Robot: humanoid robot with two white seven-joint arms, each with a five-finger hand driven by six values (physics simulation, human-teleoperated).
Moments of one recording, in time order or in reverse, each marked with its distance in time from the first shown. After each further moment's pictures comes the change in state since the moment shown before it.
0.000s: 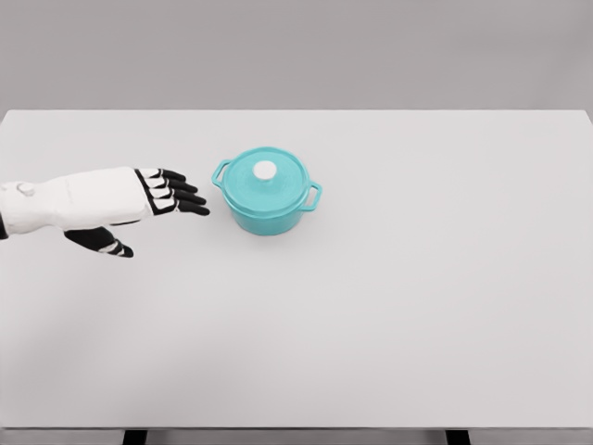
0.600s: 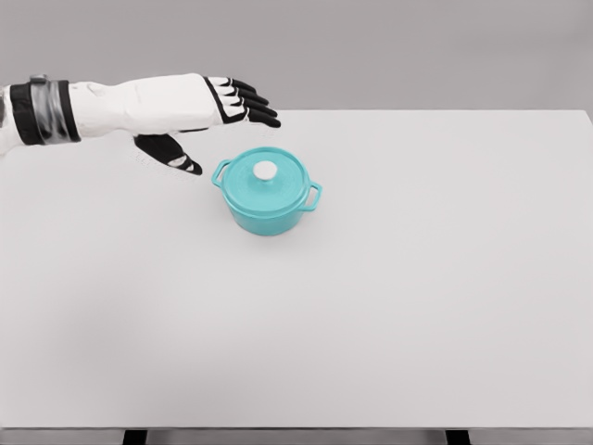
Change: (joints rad) left arm -0.460 -0.263 -0.274 0.250 0.067 0.000 -0.002; right arm 0.021 0.000 -0.002 0.005 0.000 0.000 0.004
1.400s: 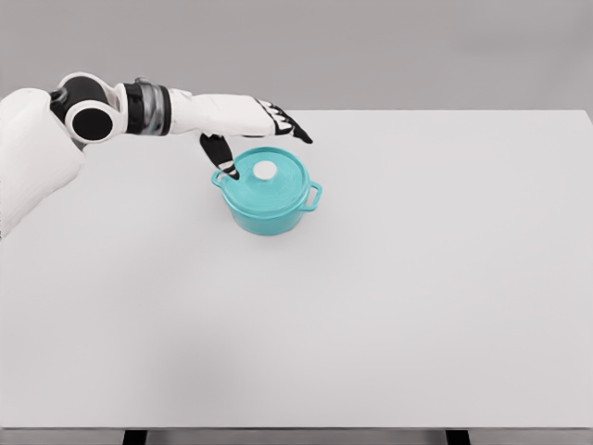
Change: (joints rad) left arm -0.107 -0.320 -0.124 0.441 -0.146 -0.001 -0.099; right arm 0.000 0.000 0.000 0.000 0.000 0.000 0.000
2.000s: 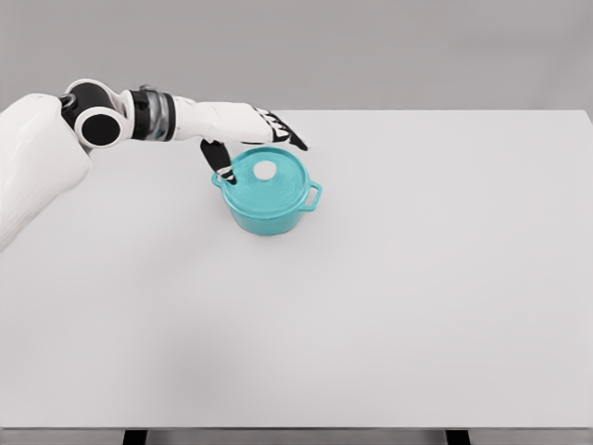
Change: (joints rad) left arm 0.008 -0.018 -0.002 0.049 -0.054 0.000 0.000; right arm 0.000 0.000 0.000 0.000 0.000 0.000 0.000
